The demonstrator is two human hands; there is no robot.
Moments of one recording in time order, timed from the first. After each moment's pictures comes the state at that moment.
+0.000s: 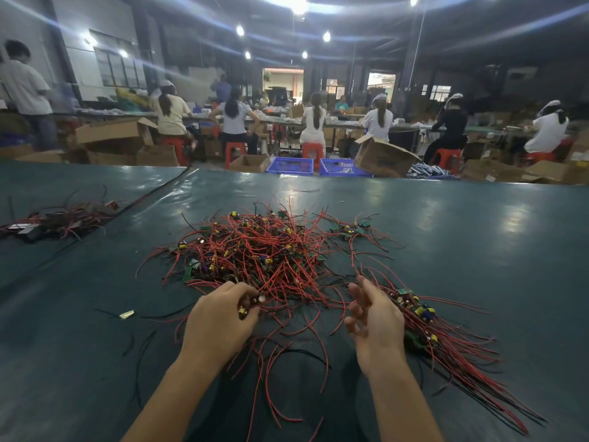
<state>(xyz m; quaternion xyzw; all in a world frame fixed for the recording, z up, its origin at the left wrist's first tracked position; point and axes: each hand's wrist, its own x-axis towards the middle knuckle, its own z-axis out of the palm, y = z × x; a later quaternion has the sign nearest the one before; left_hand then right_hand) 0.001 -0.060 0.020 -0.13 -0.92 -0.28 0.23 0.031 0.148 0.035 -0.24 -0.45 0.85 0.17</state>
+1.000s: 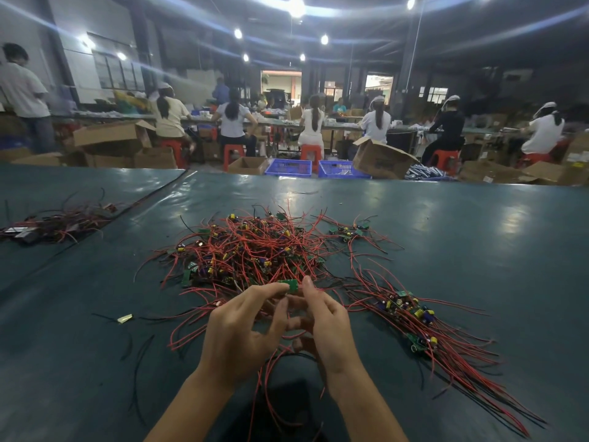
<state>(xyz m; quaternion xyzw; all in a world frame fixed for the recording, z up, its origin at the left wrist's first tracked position) 0.018 -0.037 0.024 -0.33 -0.76 -0.39 0.41 0.046 0.095 0.039 -0.03 -0.60 0.80 0.04</state>
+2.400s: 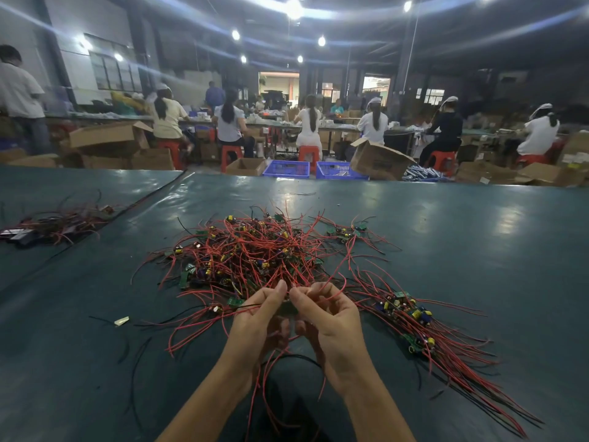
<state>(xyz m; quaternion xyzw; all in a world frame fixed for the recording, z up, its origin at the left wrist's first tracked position) 0.033 -0.013 0.043 -0.08 -0.59 -0.80 -0.08 0.047 0.105 0.040 0.04 -0.53 0.84 0.09</state>
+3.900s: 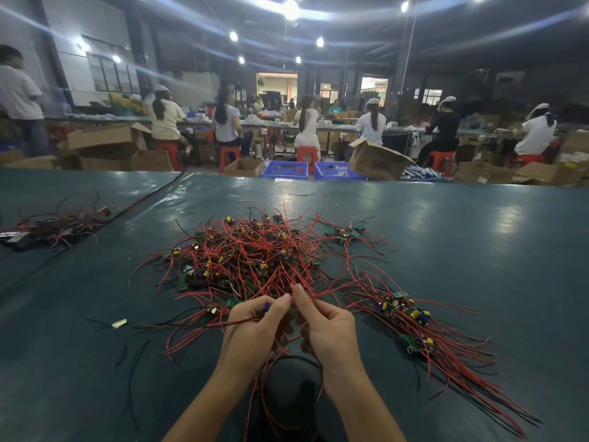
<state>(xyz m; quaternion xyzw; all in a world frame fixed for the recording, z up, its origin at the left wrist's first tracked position) 0.025 -0.011 0.033 -0.09 -0.69 -0.72 0.05 0.042 0.098 0.034 -0.09 -0.59 0.80 0.07</state>
